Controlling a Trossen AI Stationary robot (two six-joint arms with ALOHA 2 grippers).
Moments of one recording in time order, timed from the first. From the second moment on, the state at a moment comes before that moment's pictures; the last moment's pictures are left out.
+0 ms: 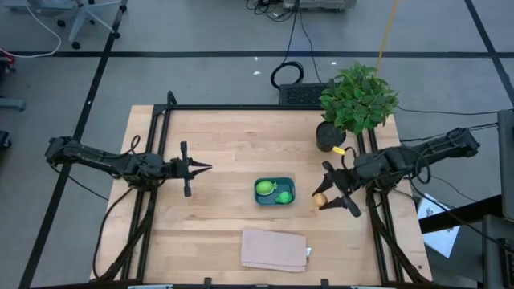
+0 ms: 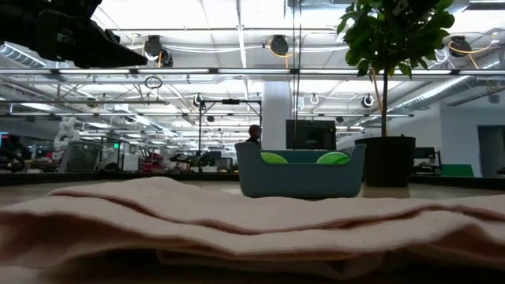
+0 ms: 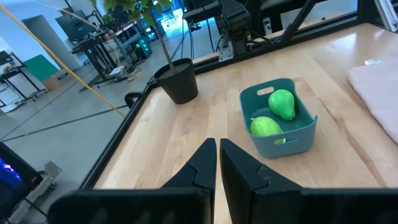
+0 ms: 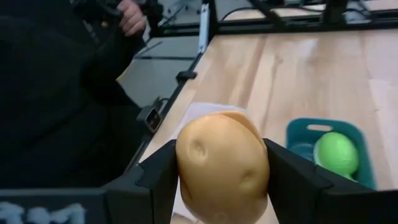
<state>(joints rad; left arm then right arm) -0.19 0.56 0.27 0.10 -0.34 0.29 0.30 0.82 0.73 -0.33 -0.18 0.19</state>
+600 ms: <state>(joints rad) -0.19 0.56 0.27 0.10 -0.34 0.29 0.26 0.76 0.73 -0.26 0.00 0.11</state>
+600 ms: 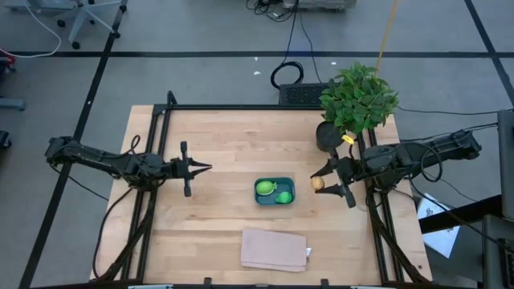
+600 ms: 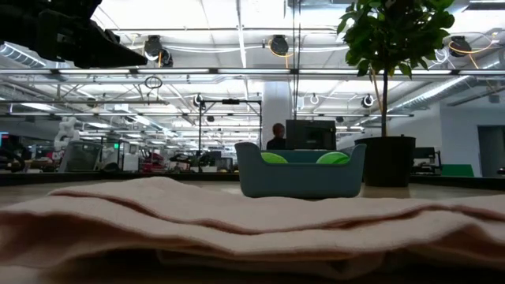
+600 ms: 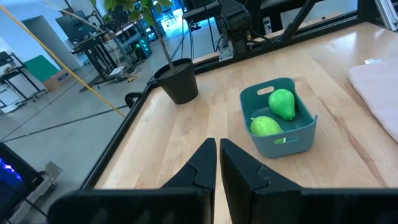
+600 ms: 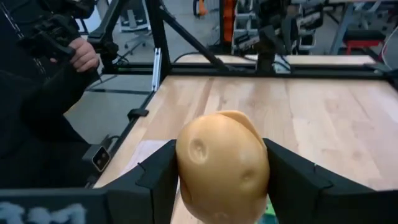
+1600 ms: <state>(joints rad) -0.19 0.56 0.27 0.10 -0.34 0.29 -0.04 1.29 0.91 -0.24 -0.43 -0.09</state>
